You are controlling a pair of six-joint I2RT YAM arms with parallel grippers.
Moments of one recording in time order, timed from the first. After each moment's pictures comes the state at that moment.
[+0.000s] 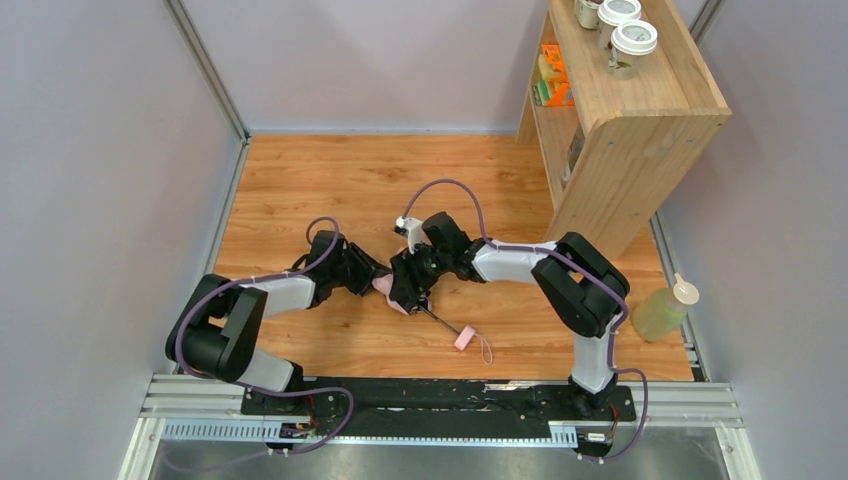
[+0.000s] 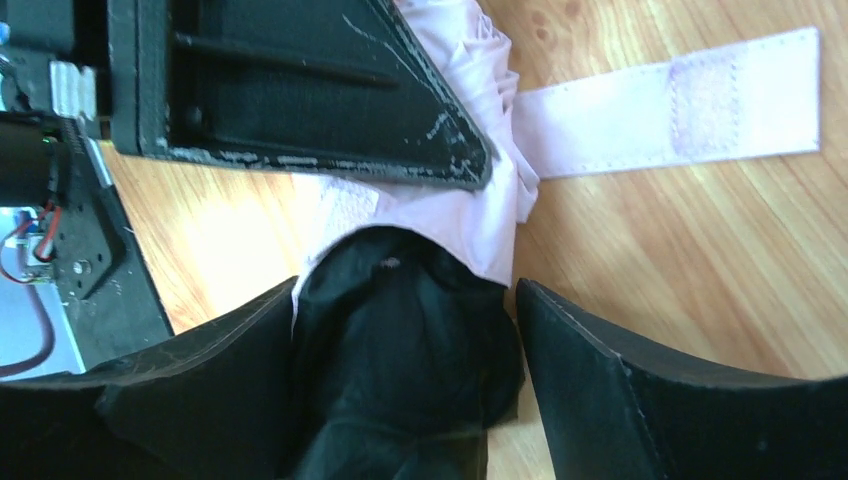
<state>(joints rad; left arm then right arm) -0.34 1.46 0.47 0.19 0.29 -1.19 0.79 1.93 1.09 0.09 -0.53 0.25</state>
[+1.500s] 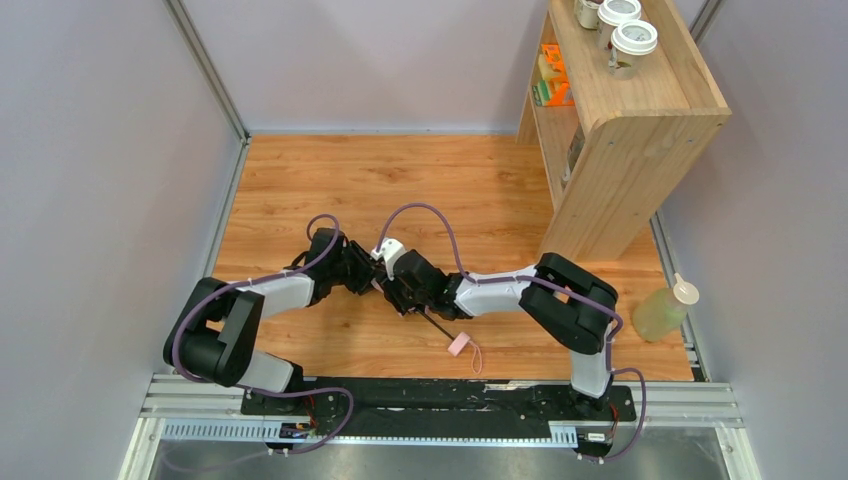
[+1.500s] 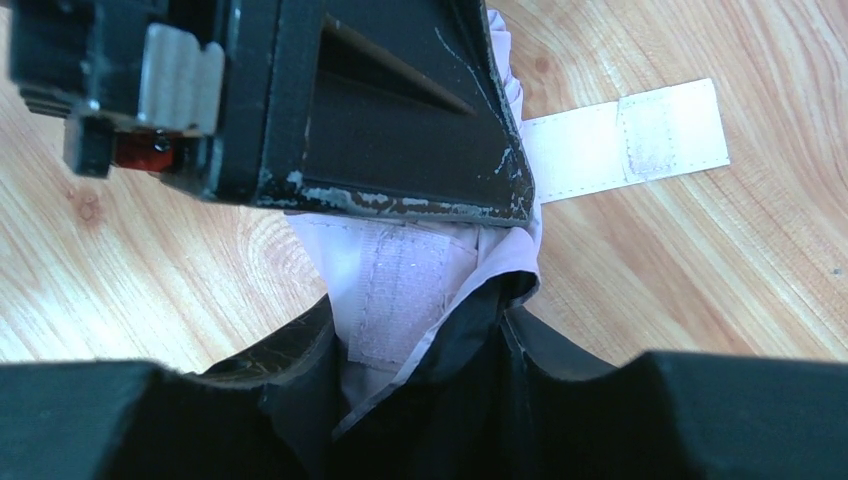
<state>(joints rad) -0.34 1.44 0.49 0.12 0.29 -1.13 1.04 1.91 1.01 0.22 0.11 0.15</state>
